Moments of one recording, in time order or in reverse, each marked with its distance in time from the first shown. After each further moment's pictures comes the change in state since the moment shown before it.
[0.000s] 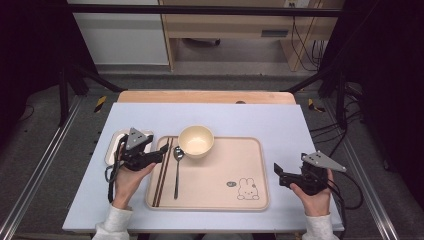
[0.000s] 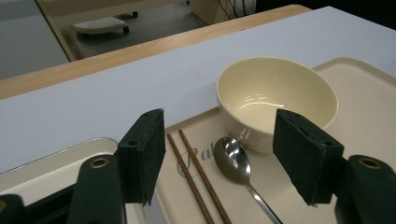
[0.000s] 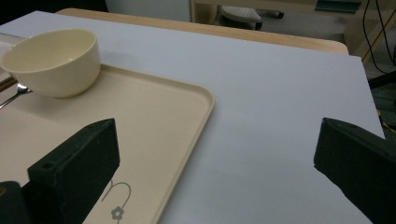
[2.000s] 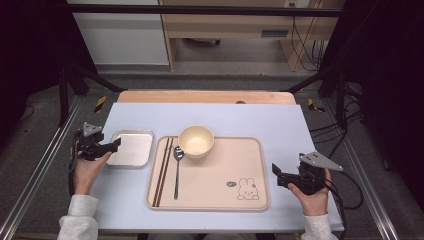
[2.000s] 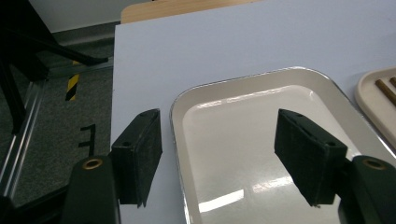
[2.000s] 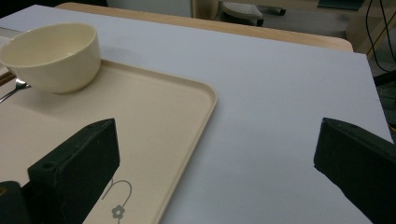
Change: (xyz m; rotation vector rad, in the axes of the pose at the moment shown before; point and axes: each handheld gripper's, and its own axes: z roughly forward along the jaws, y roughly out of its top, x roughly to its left) left arm 0.145 -0.049 -0.004 0.169 0.269 -0.129; right arm 0.003 -0.001 0.004 0.016 0.003 -0.008
